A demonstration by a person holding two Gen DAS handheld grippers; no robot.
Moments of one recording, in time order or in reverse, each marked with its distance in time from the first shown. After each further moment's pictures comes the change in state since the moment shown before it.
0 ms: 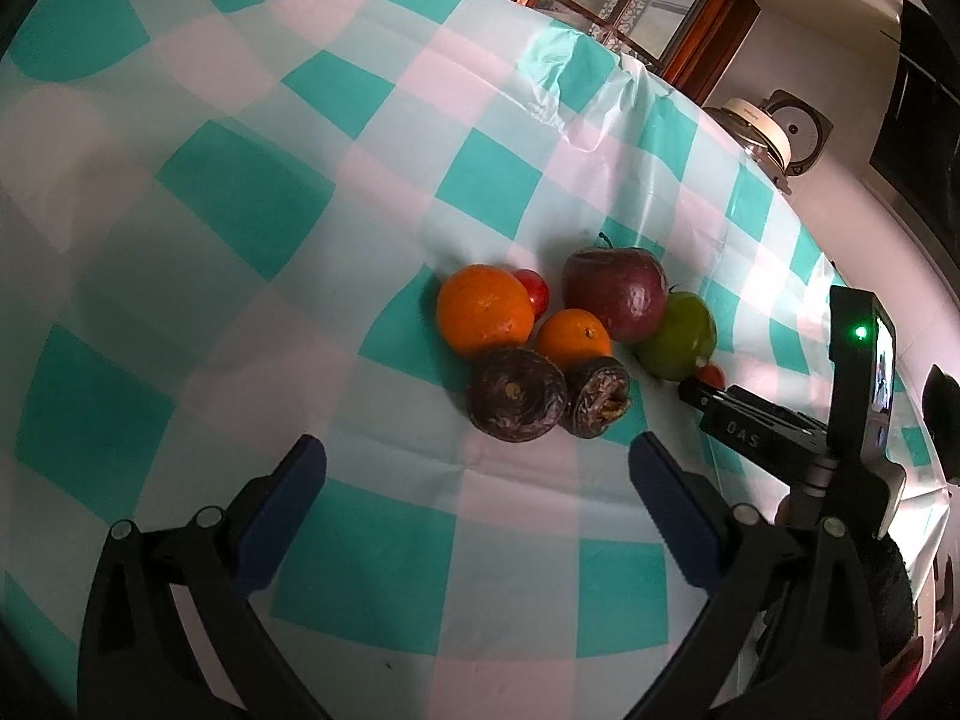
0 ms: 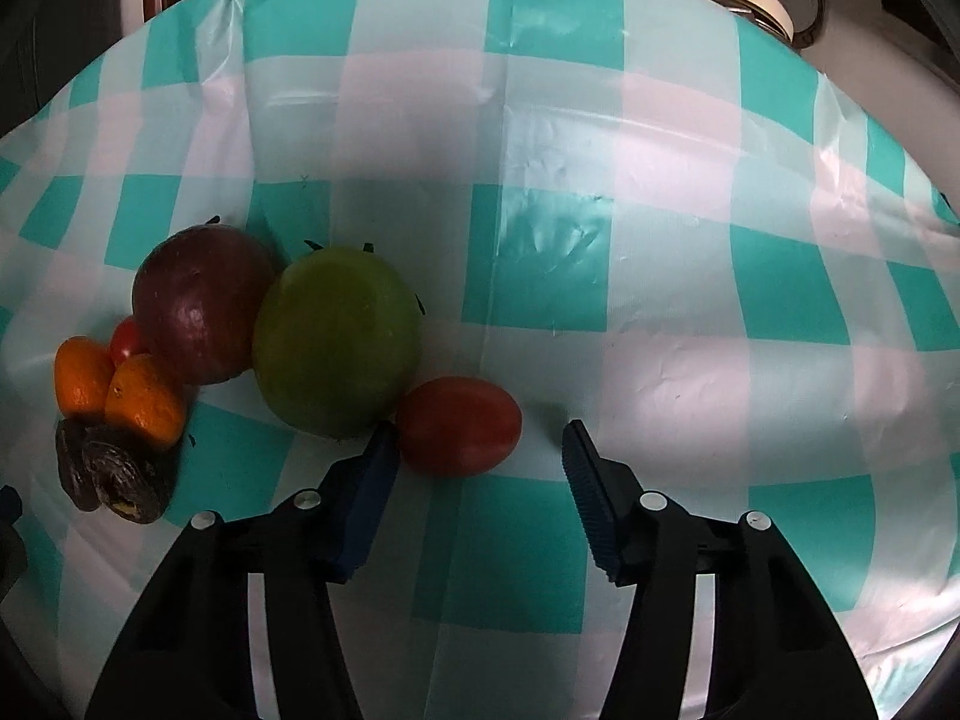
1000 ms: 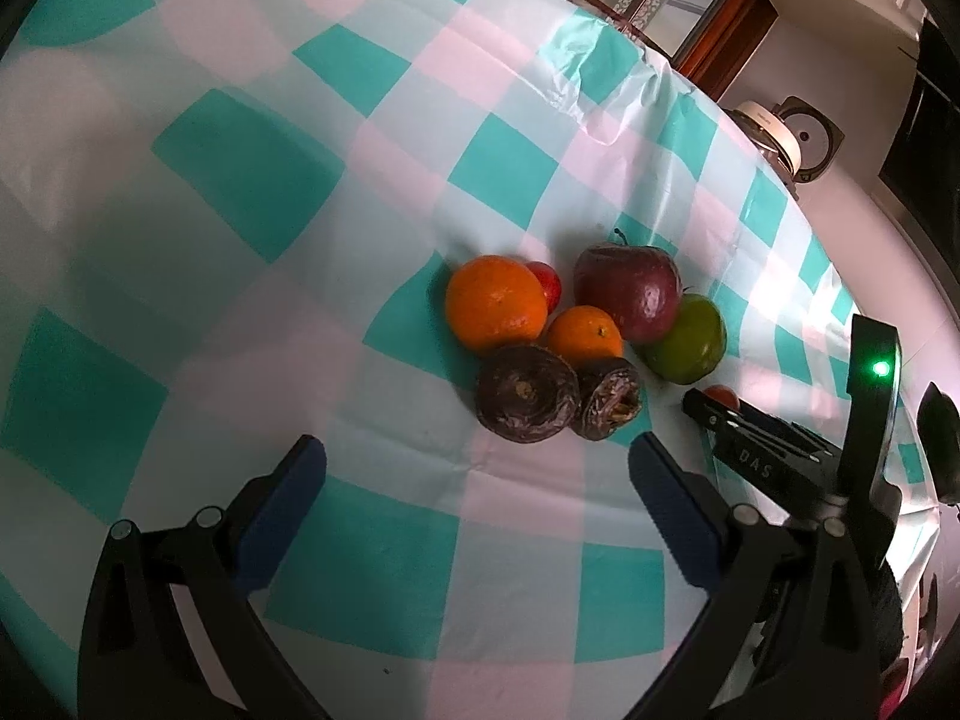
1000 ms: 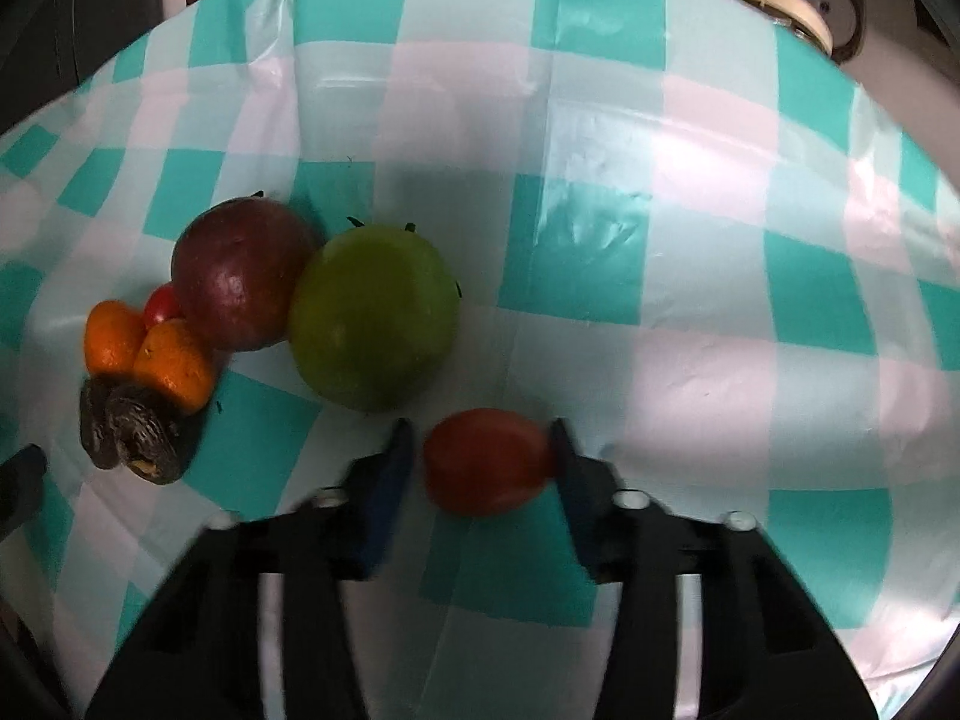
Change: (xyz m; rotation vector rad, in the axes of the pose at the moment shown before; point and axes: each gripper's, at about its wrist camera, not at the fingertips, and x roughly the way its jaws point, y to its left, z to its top) left arm 0.006 0.009 0.002 -0.054 0.034 -0.011; right arm -0.002 -0.003 -0.003 -0.070 0.004 0.058
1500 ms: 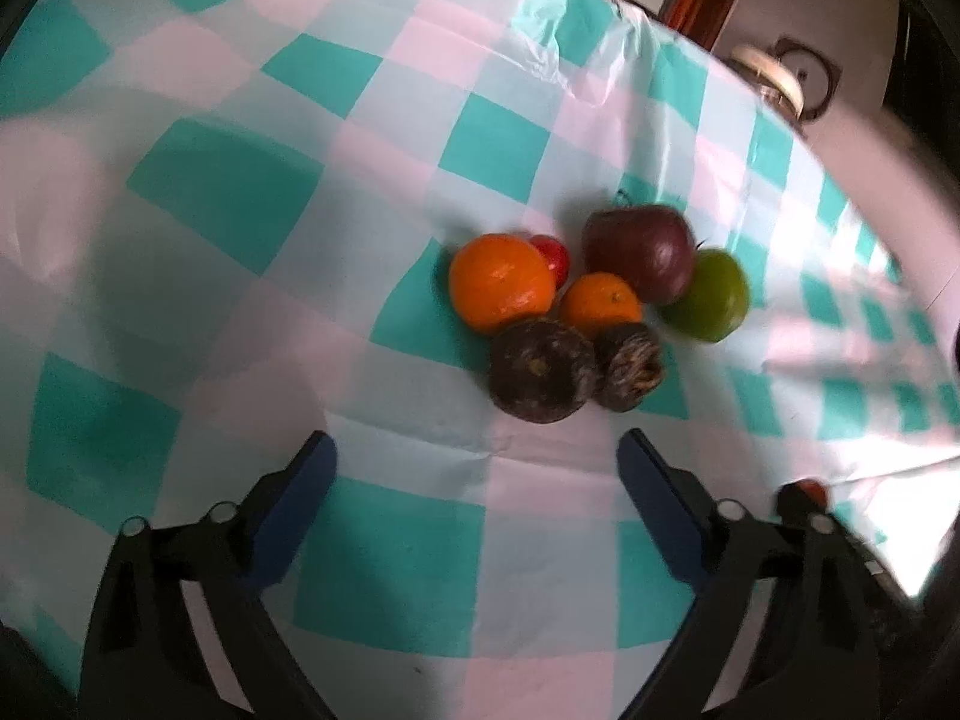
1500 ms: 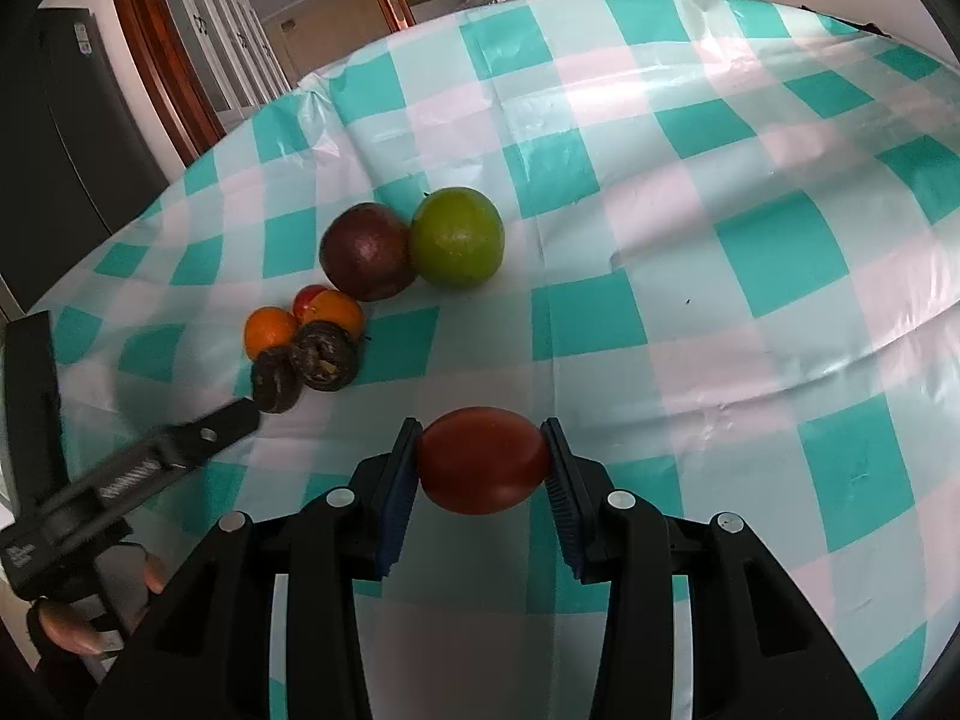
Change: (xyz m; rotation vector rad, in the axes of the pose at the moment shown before) left arm 0.008 -0.017 -0.002 0.158 0.045 0.128; right arm -0.086 0.007 -0.090 0.363 -0.117 0.198
